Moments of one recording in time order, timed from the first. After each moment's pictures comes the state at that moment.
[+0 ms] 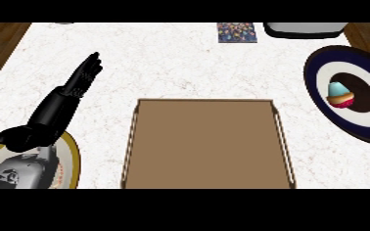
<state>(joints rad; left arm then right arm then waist) -0.18 0.30 -0.04 -1.65 0.02 -0.16 -0.02 -0.71 -0.89 -0.59 -0.18 0.33 0.62 -0.73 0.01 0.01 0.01</state>
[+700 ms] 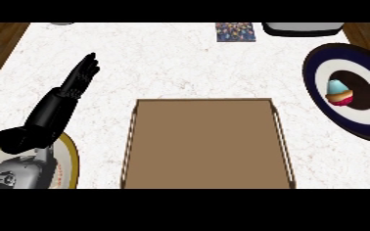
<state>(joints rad) -0.16 0.30 -0.03 -1.65 0.04 -0.16 -0.03 -0.64 -0.98 -0.64 -0.25 0.19 0.77 -0.56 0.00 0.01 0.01</state>
